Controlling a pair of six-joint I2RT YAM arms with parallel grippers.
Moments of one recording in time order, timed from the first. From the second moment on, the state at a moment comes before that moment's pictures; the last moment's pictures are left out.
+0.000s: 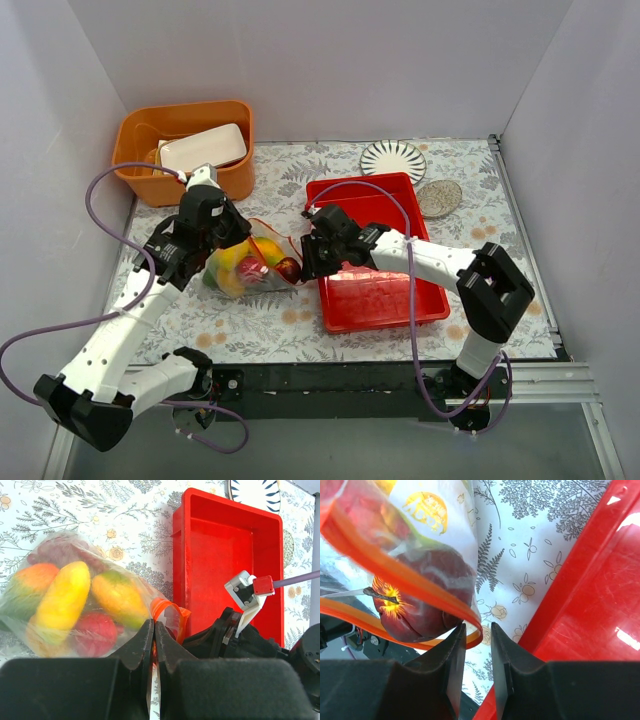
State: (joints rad) left arm -0.47 1.02 1.13 -0.69 -0.20 -0.70; right arm 0.92 1.71 1.21 -0.38 -0.20 0.58
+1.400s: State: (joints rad) left arm -0.47 1.06 1.30 -0.93 -0.17 -0.70; right arm 0.89 1.99 2.06 -0.71 -0.43 0.34
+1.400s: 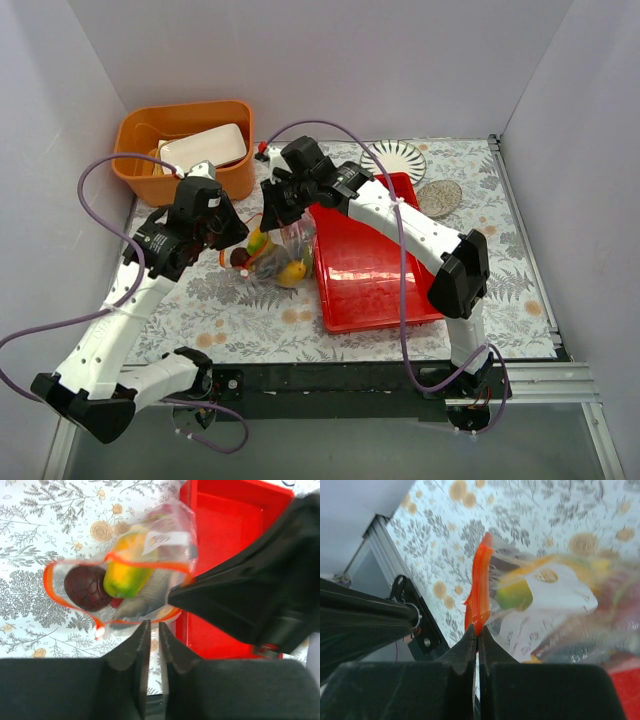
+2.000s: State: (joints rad) left arm -0.47 0.87 0.98 -0.86 -0.33 -0.82; right arm 0.79 1.94 1.98 -0.71 -0.37 0.34
